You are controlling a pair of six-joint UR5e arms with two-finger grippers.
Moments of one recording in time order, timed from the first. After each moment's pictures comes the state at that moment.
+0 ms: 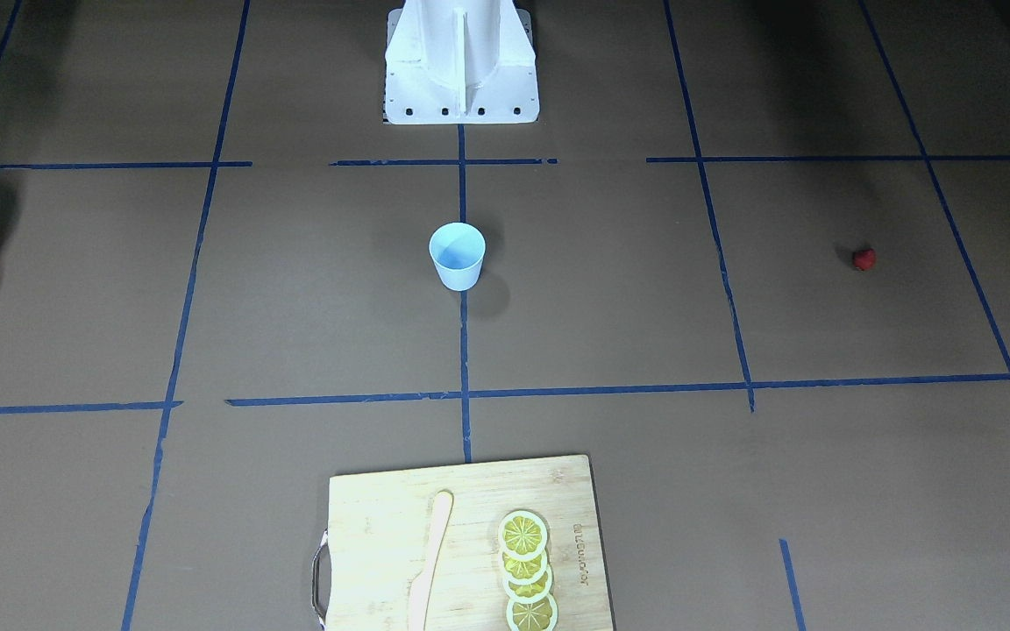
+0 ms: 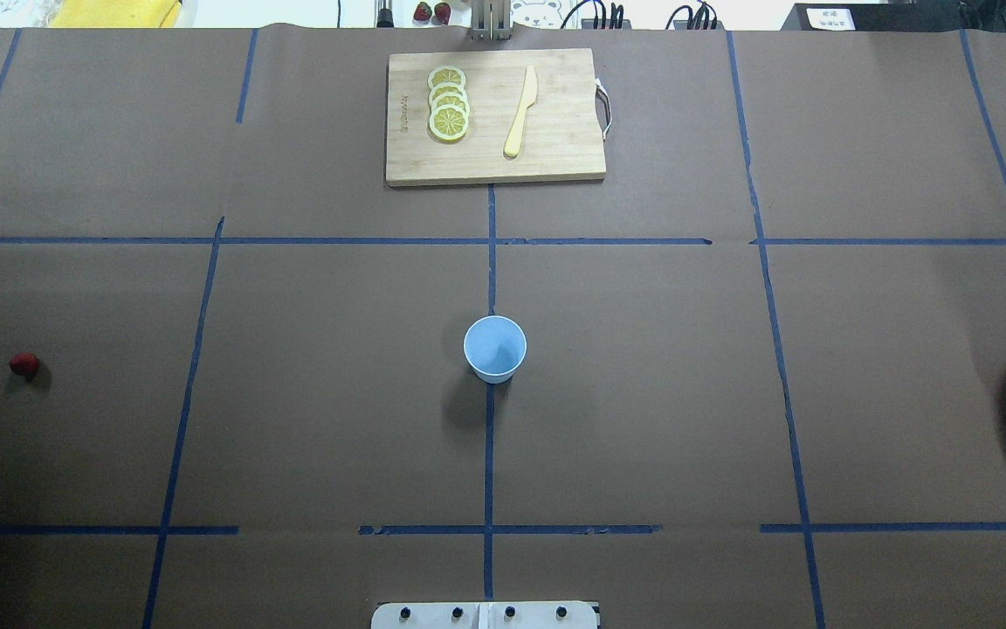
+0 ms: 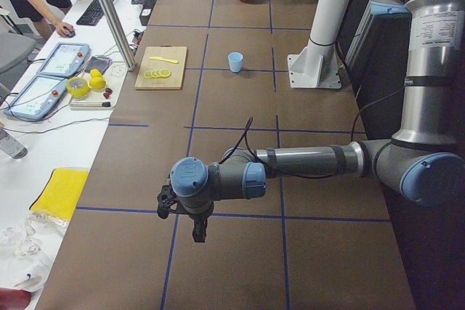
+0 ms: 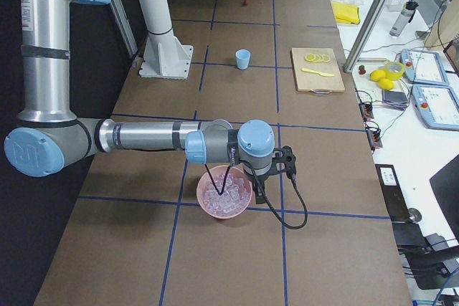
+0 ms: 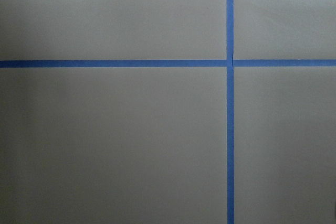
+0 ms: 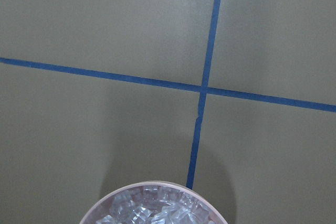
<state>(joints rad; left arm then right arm) -1.64 -1.56 -1.52 -1.57 -2.39 0.11 1.61 -1.64 1.72 -1.54 2.43 -0.10</state>
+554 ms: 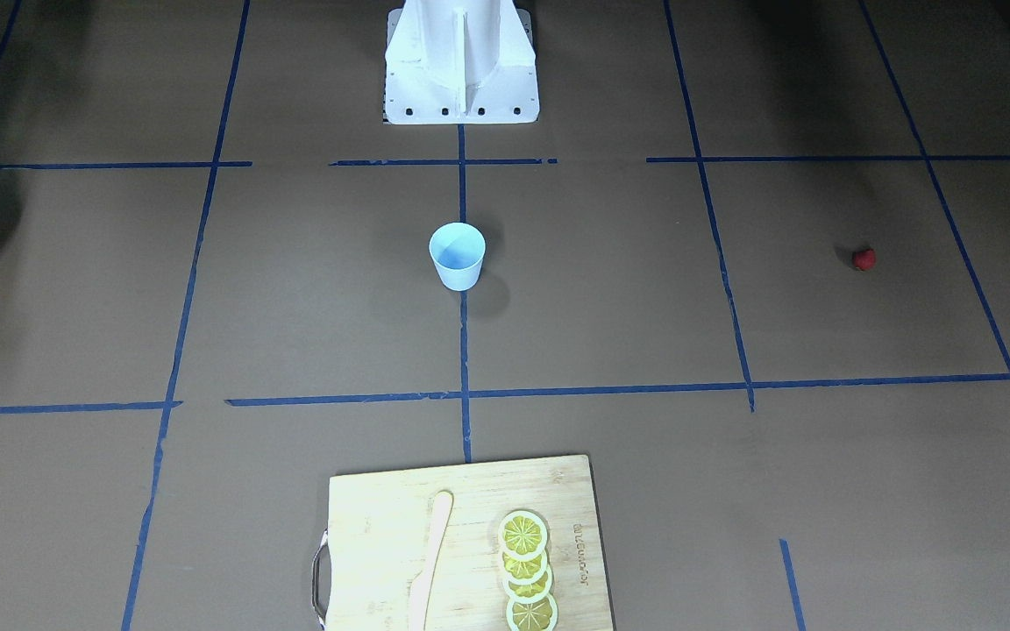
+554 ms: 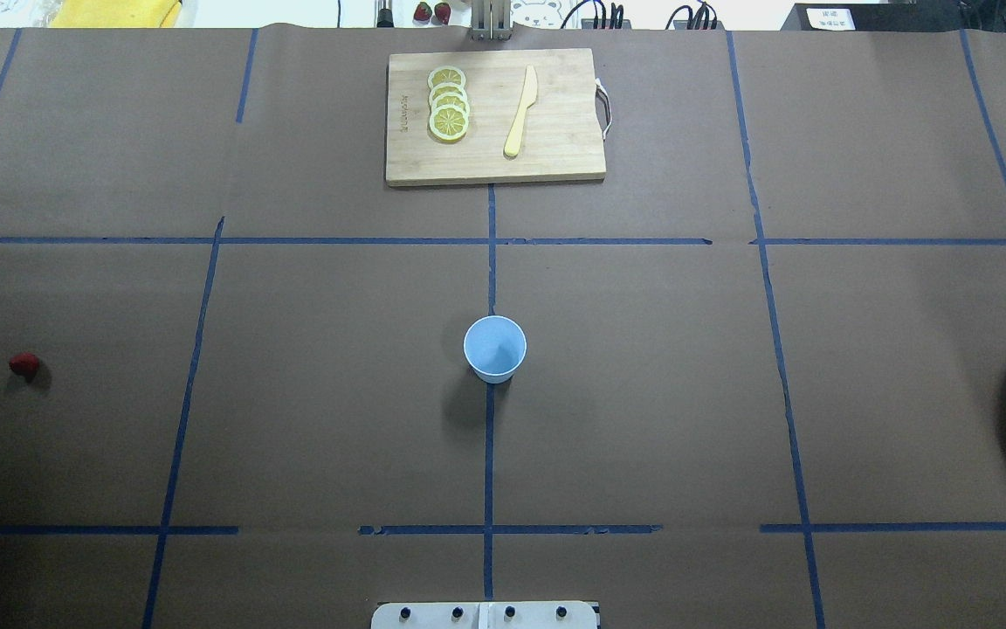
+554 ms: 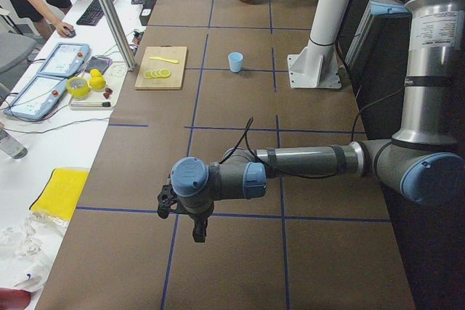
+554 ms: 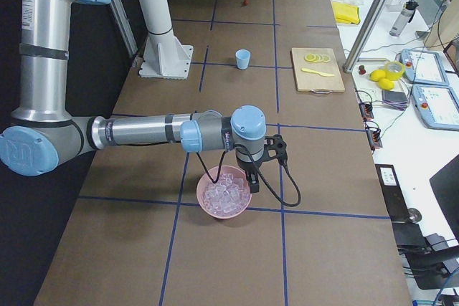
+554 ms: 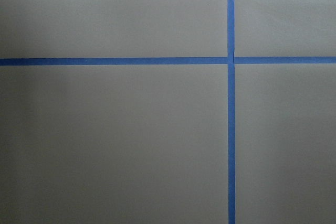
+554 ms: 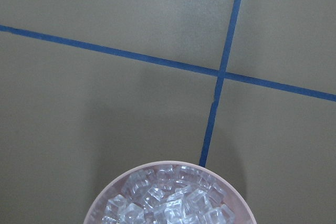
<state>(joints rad) -1.64 -1.56 -1.52 -1.57 -2.39 0.11 1.53 -1.72 1.83 -1.54 2.36 -0.08</state>
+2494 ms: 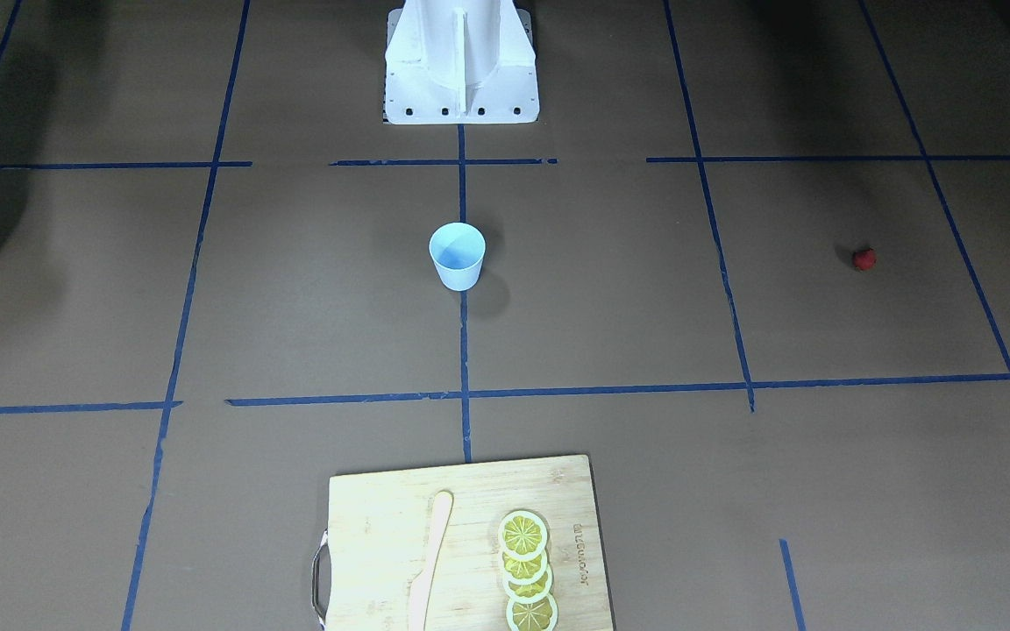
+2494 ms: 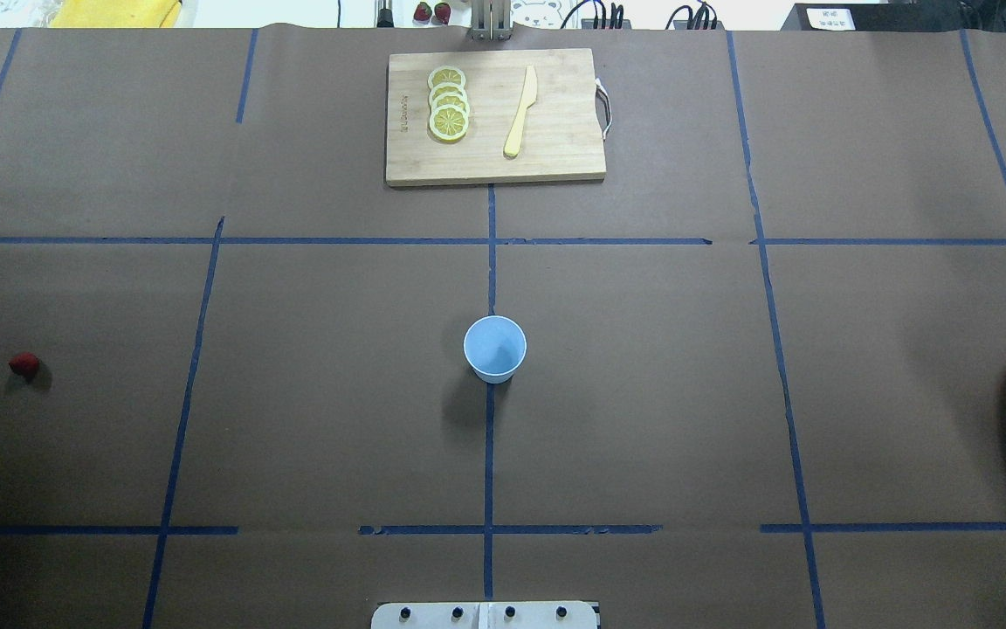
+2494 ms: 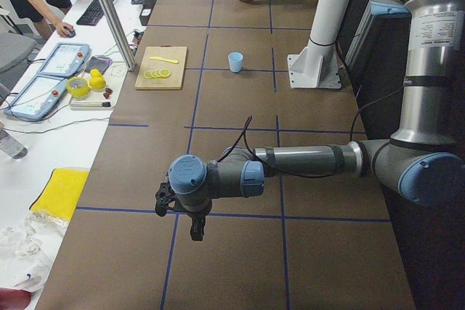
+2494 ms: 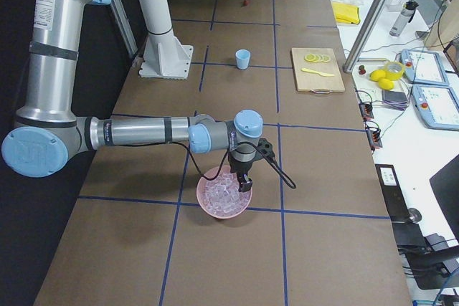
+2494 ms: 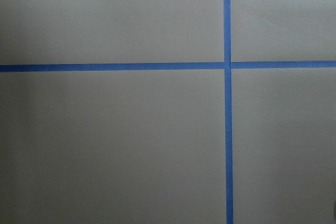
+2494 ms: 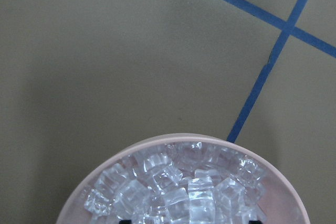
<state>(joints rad) -1.64 -1.57 -1.52 -1.57 -2.39 0.11 1.29 -1.74 1.78 -1.48 2.23 -0.14</state>
